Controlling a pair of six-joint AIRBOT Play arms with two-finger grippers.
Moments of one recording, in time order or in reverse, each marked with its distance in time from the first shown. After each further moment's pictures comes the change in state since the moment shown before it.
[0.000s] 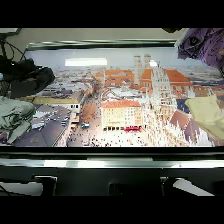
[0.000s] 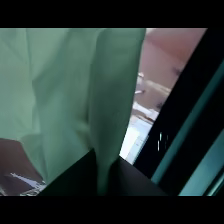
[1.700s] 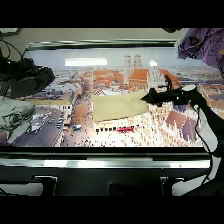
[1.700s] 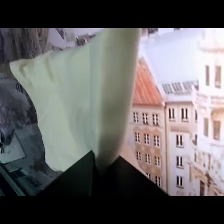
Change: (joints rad) left arm 0.003 0.033 0.000 -0.001 0.000 0.000; right arm 0.823 -0.405 0.124 0.883 -0.106 -0.628
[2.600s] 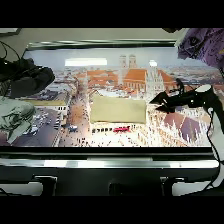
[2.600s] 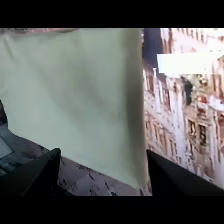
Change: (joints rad) left arm 0.030 0.000 0.000 0.008 0.000 0.003; right arm -0.108 0.096 -0.128 -0.153 0.114 0.068
